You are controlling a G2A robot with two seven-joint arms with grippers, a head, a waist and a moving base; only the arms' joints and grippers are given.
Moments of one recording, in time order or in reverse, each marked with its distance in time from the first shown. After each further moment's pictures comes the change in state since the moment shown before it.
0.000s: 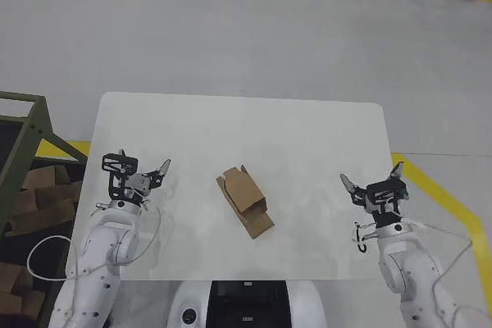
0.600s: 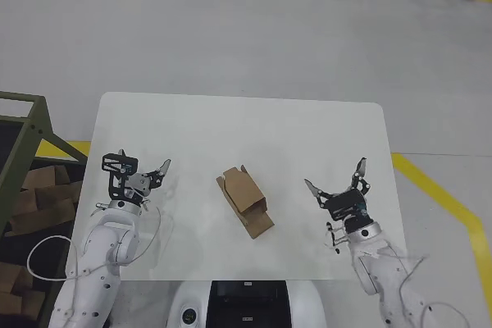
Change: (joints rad) left arm 0.000 0.000 0.000 0.000 0.000 0.000 0.000; right arm 0.055 -0.020 -0.185 -0.029 -0.224 0.037 -0.103
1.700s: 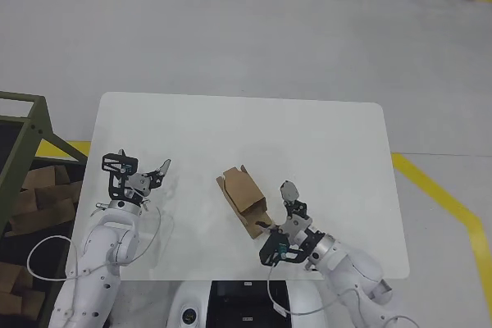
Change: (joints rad) left arm 0.000 0.000 0.000 0.000 0.000 0.000 0.000; right arm 0.038 0.013 -0.214 -0.024 -0.536 -0.232 0.043
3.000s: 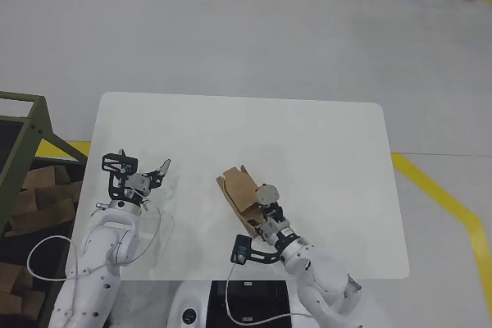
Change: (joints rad) left arm 0.000 0.000 0.000 0.000 0.000 0.000 0.000; right arm 0.102 -0.049 -0.252 0.027 -0.344 0.072 0.406
